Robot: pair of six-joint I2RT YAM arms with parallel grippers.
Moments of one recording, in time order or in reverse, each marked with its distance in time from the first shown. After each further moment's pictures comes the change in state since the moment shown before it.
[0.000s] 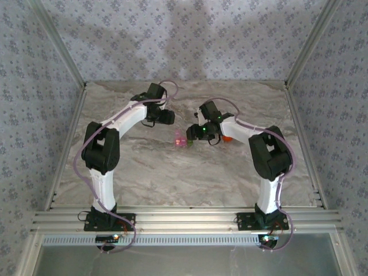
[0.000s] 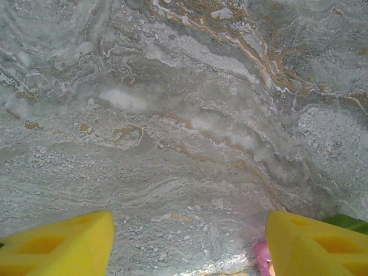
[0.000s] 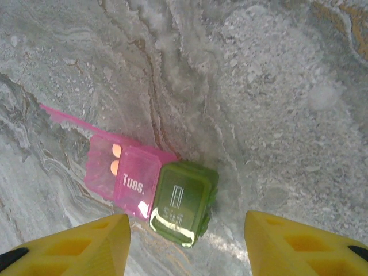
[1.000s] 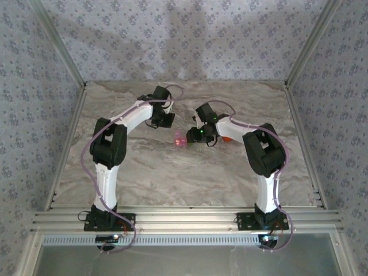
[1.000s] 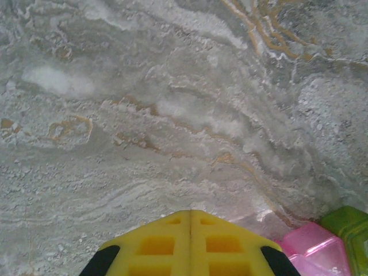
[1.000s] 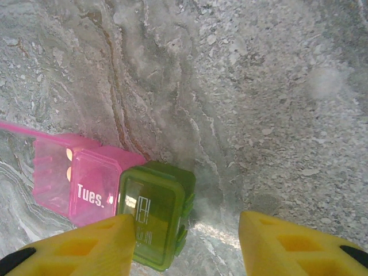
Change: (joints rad) left arm -0.018 0.123 0.085 -0.063 0.075 0.029; right arm 0.020 0.066 0.029 -0.037 0.056 -0.011
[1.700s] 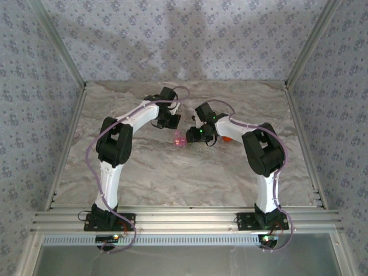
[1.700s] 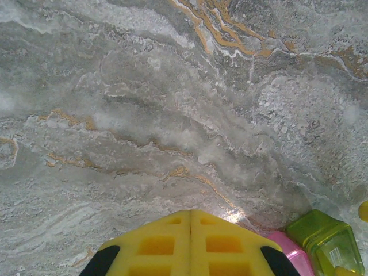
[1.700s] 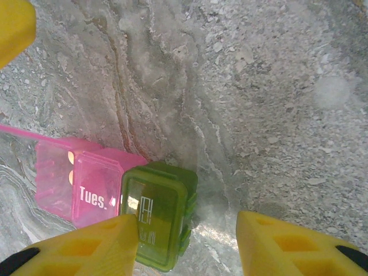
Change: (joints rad) left arm -0.039 0.065 0.068 -0.026 0.031 0.001; right arm 0.003 0.011 0.014 0.000 0.000 0.000
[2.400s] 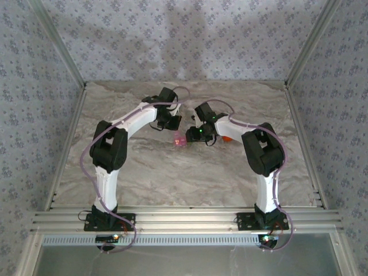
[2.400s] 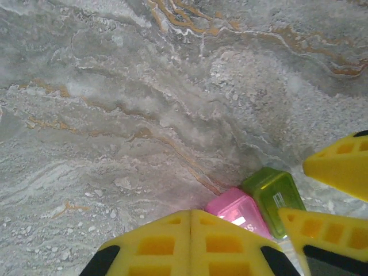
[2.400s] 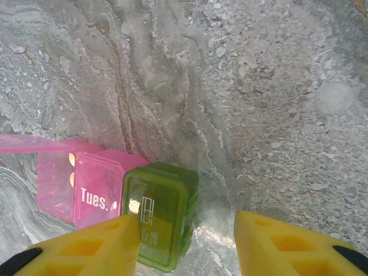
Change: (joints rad) left arm -0.033 -0.124 -0.094 0.014 0.022 -0.012; right arm 0.000 0.006 0.008 0.000 0.000 0.000
